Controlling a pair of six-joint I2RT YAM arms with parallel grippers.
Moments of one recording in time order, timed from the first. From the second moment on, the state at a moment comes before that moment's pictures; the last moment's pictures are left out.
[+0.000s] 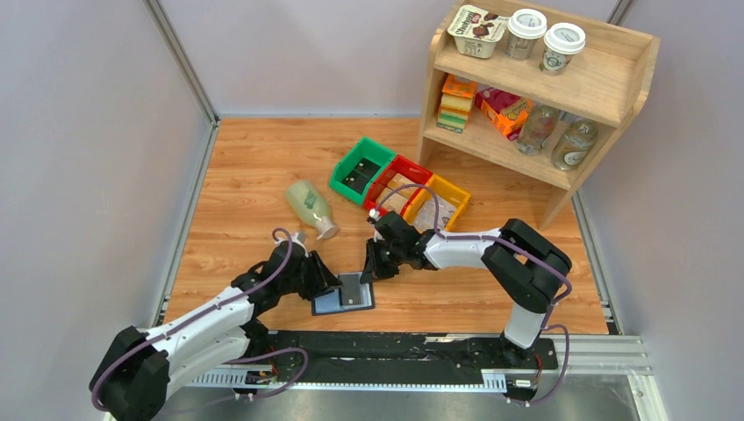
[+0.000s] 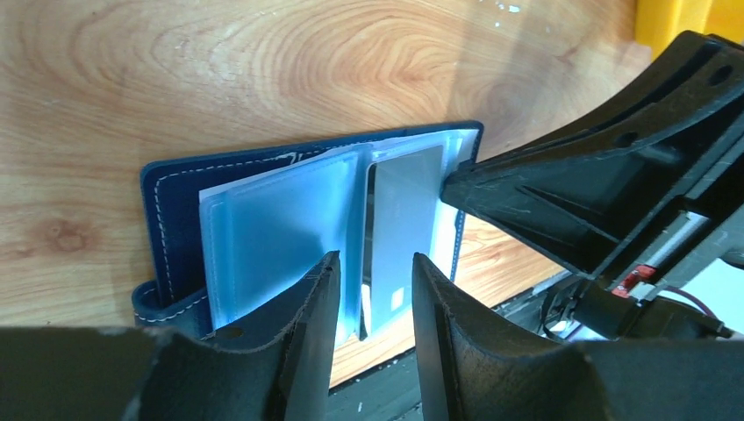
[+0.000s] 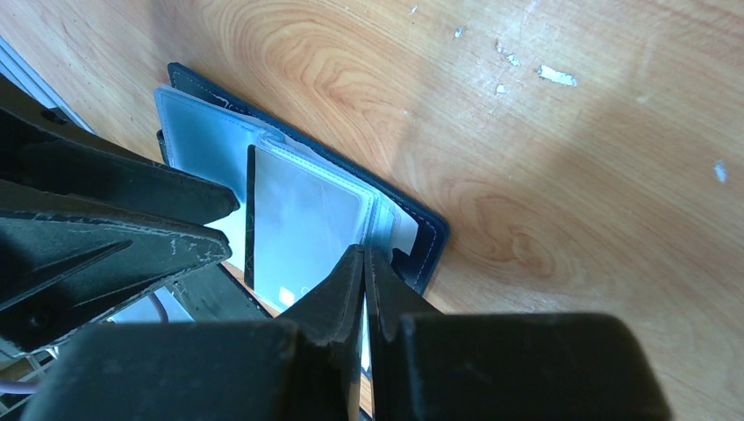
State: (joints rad) left arm -0.63 0.84 0.25 -0.20 0.15 -1.08; right arm 0.90 1.77 0.88 0.00 -0.34 0.77
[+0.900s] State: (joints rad) left arm -0.64 0.97 0.33 -0.20 0.18 -1.03; right arm 0.90 1.77 0.88 0.00 -0.34 0.77
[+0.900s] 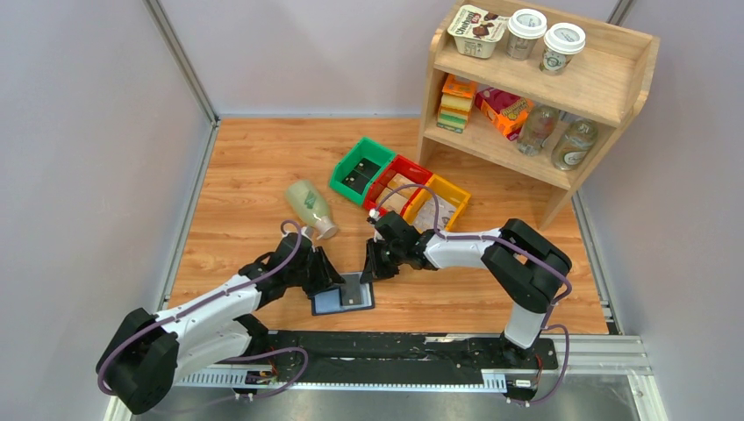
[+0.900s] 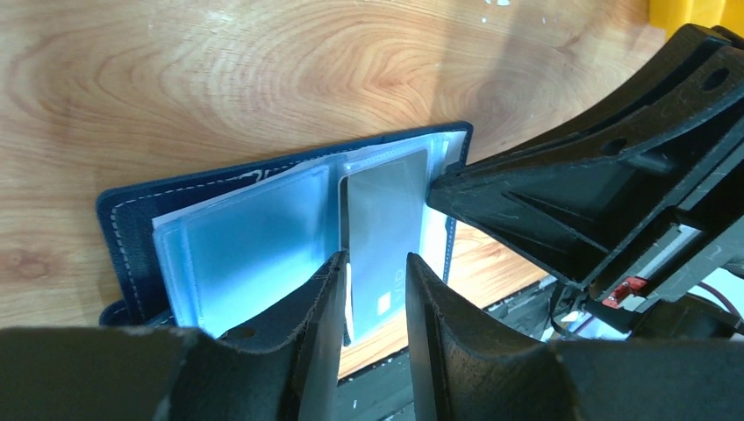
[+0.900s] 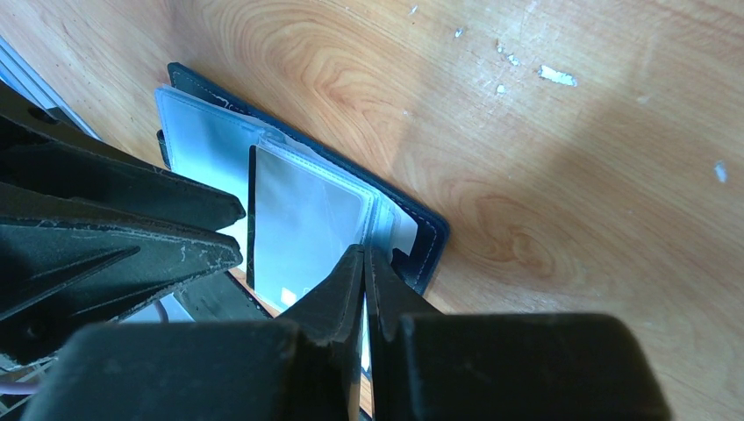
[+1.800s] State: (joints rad) left arm -0.64 1.02 0.34 -0.19 0.18 -1.03; right arm 0.89 1.78 0.88 0.00 -0.36 0.77
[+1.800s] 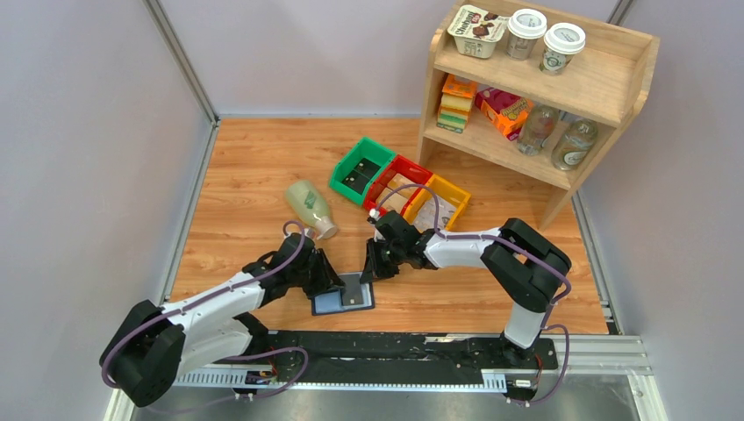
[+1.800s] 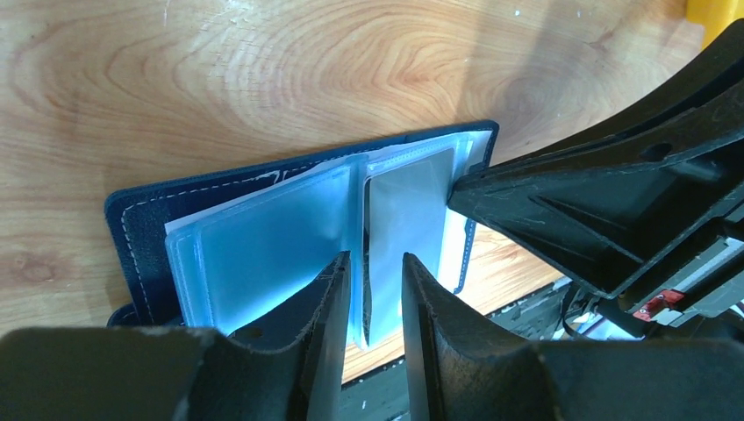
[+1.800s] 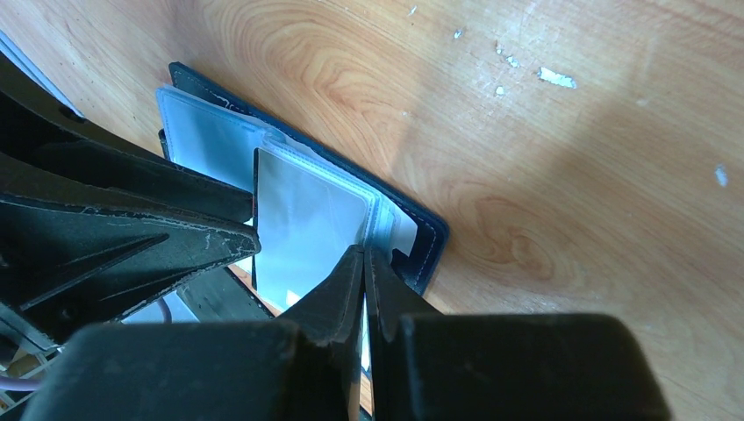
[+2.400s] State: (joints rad) left arm -0.65 0.88 0.27 -0.15 0.18 -1.08; right arm 0.89 1.78 0.87 0.01 -0.36 0.78
